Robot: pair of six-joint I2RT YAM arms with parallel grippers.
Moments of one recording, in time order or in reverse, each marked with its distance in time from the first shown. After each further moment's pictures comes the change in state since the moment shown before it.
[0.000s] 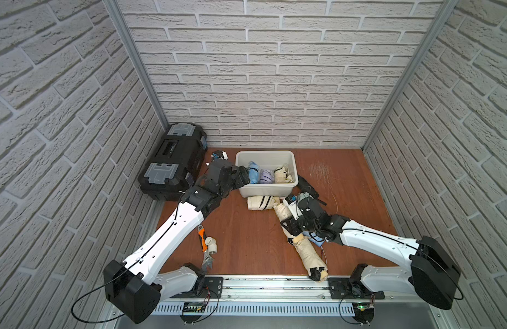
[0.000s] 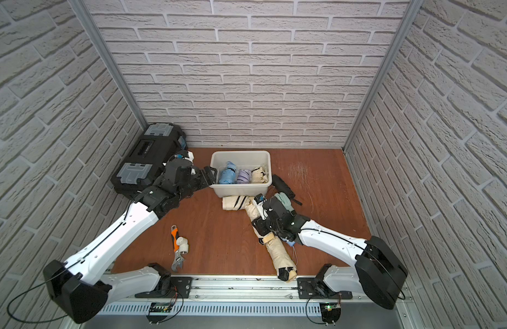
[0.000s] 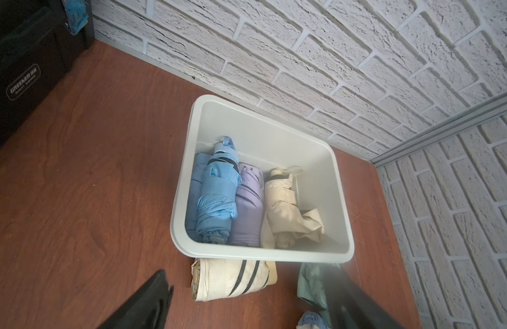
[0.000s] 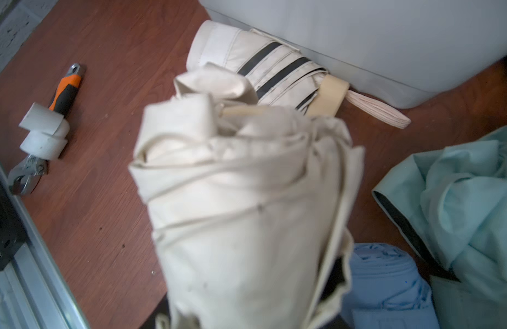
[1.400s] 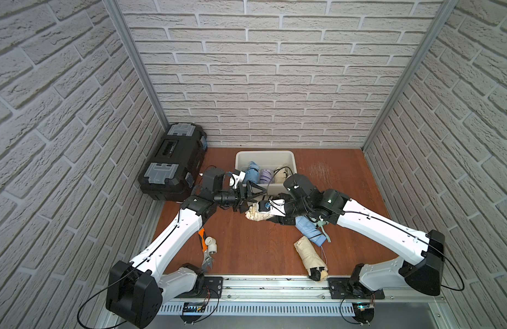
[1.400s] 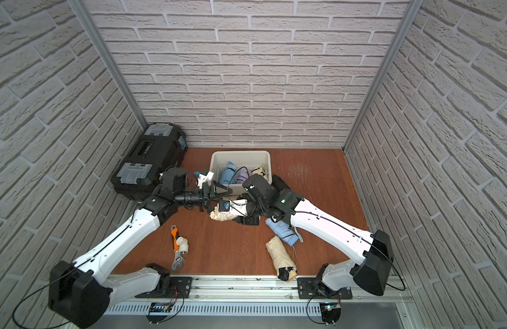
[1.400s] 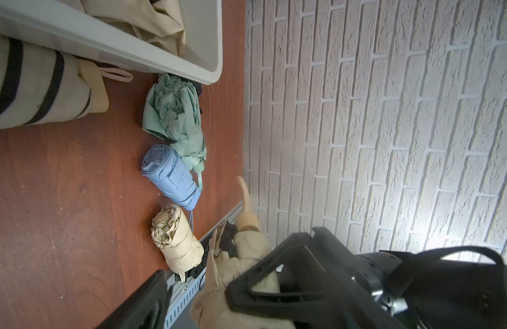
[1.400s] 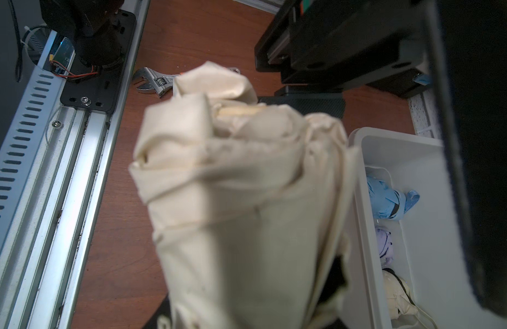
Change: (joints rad) left arm 0.113 -0.037 -0.256 0.248 1.067 -0.349; right arm 0.104 0.154 0.613 -0.460 -0.169 -0.912
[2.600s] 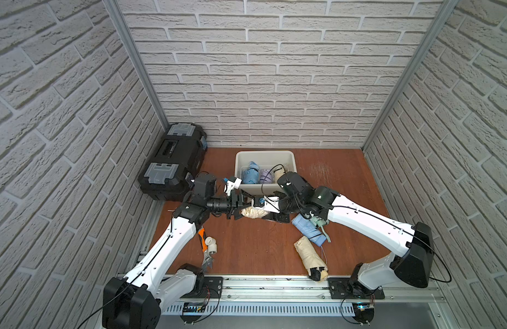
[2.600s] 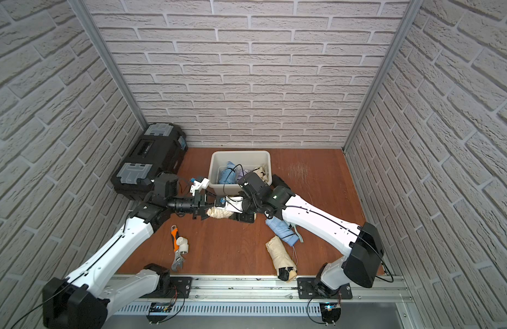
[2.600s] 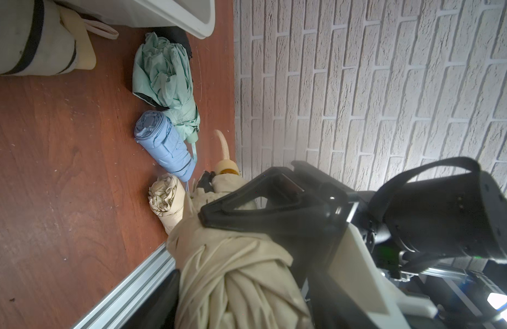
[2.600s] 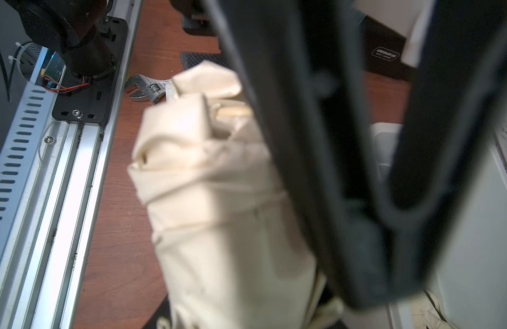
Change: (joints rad) left arm 0.069 -0.096 -0.068 -0.084 0.143 0.073; right arm -0.023 0.098 0.047 0.027 -0.032 0.078
